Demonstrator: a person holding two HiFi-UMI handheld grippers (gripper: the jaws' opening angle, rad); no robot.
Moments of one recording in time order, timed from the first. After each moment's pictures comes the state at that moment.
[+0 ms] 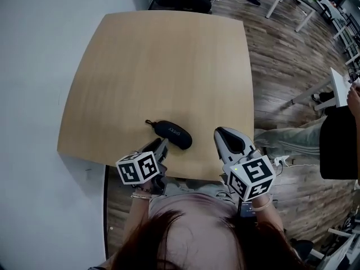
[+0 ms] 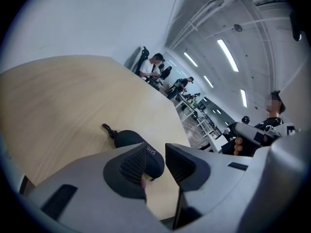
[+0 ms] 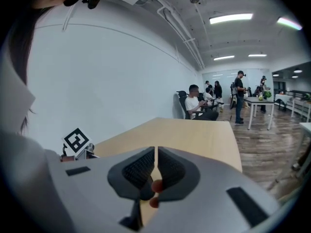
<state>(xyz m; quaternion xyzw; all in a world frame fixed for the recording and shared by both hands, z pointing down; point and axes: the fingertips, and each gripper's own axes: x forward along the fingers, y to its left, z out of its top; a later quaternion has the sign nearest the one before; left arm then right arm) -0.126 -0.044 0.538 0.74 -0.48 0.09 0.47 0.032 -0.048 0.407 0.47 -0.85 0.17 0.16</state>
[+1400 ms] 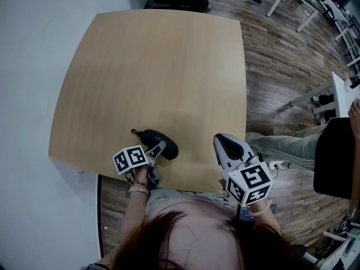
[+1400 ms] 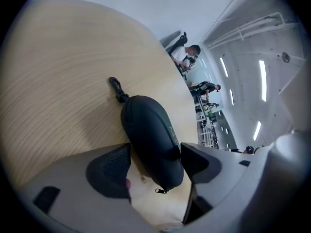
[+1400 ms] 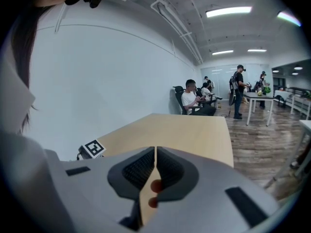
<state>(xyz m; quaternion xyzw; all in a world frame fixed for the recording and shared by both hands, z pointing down) -0.099 -0.067 0.642 0.61 -0.46 0.05 0.65 0.084 -0.081 0.431 0.47 -0.85 0.19 0.18</state>
